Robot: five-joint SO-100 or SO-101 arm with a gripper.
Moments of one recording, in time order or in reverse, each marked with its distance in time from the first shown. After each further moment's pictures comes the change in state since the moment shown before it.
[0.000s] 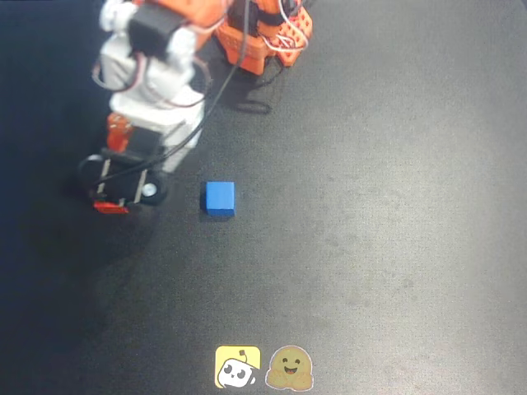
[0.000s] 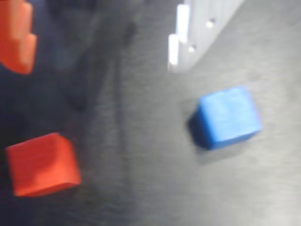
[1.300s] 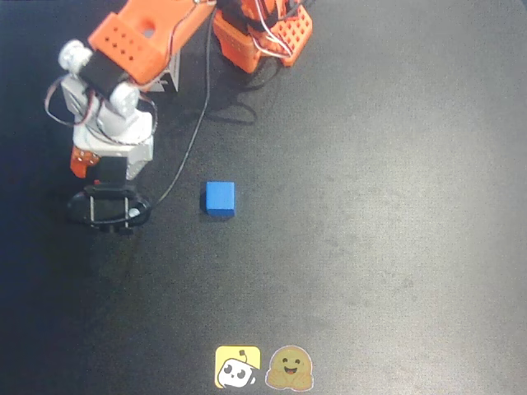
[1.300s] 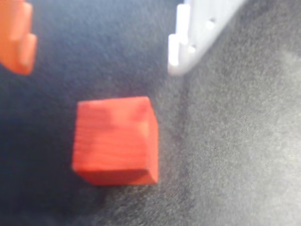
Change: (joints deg) arm 10.8 -11.3 12.9 -19.6 -27.8
